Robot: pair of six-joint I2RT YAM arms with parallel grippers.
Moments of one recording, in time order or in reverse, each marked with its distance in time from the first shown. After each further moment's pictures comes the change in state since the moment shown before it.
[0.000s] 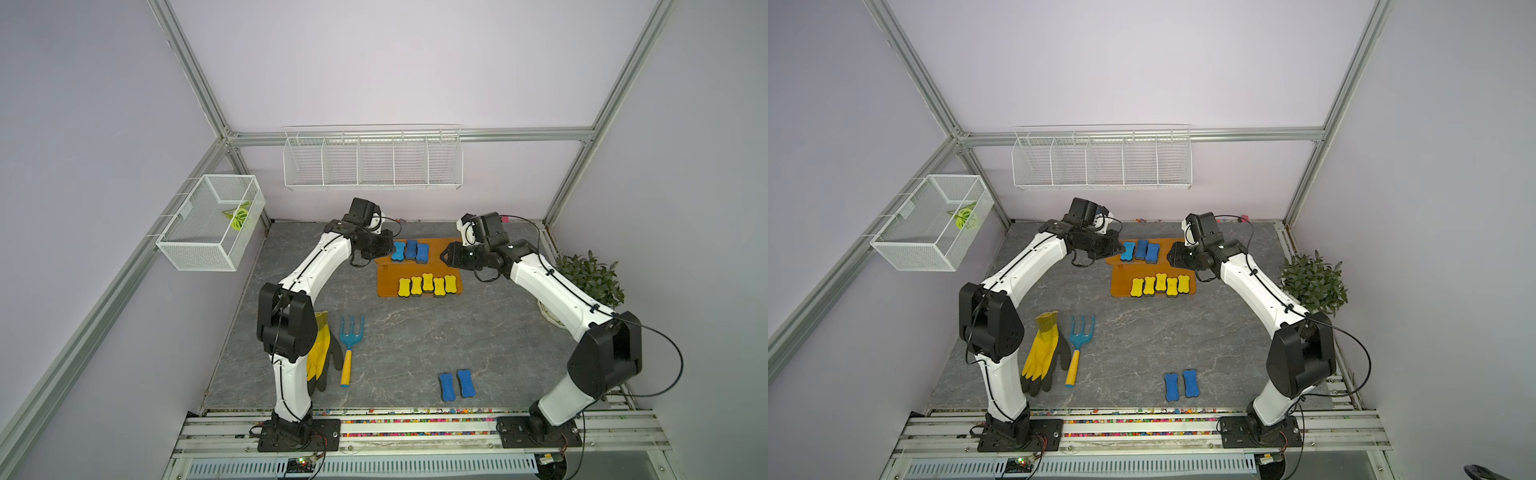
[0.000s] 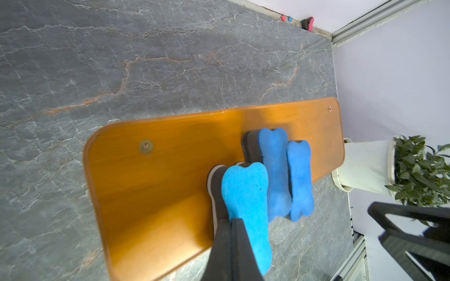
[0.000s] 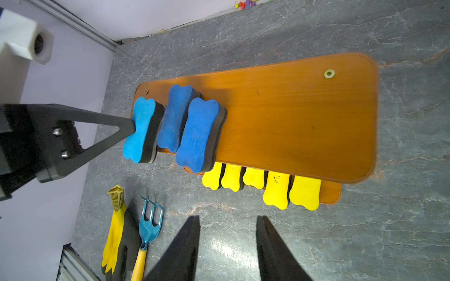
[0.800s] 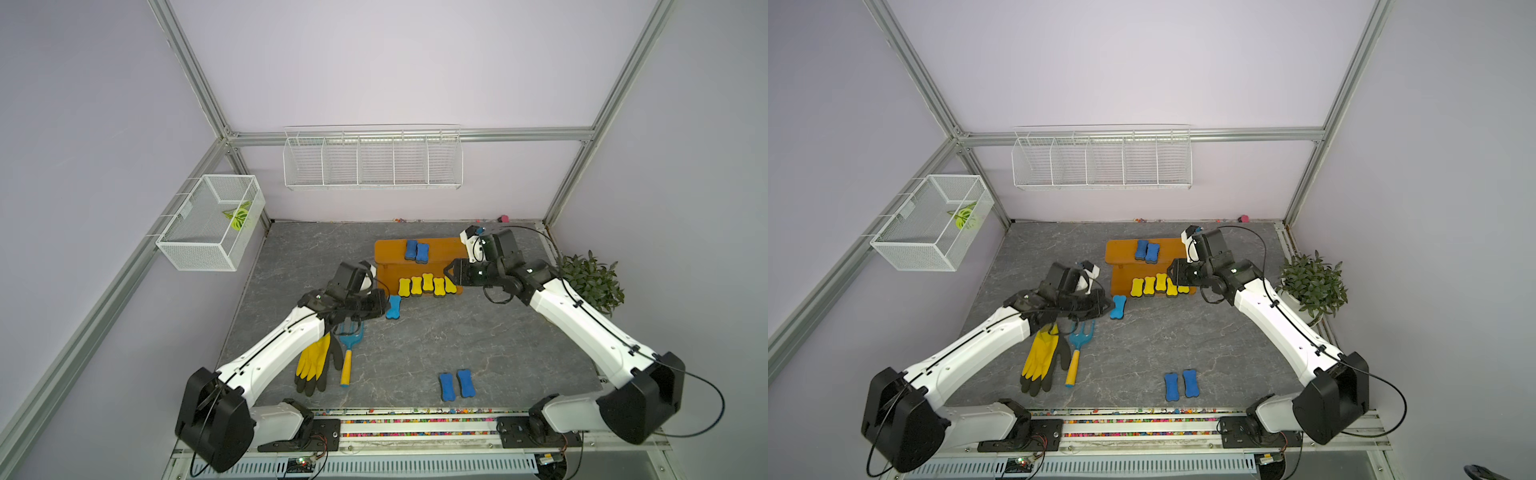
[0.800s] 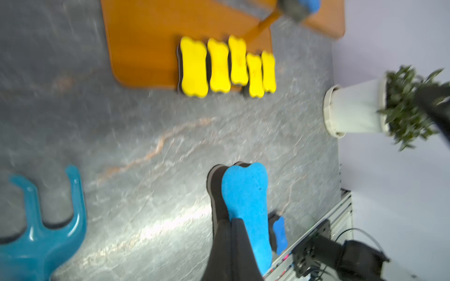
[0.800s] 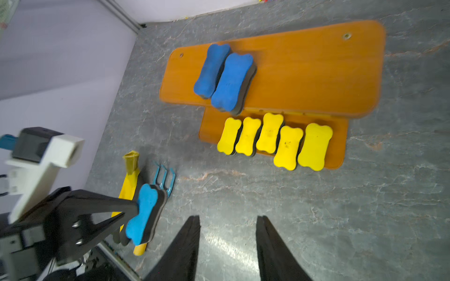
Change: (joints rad) left arm -0.185 -0.718 -0.931 0.251 -0.096 -0.238; right arm 0.113 -0.276 -0.189 -0.040 0.032 -0.028
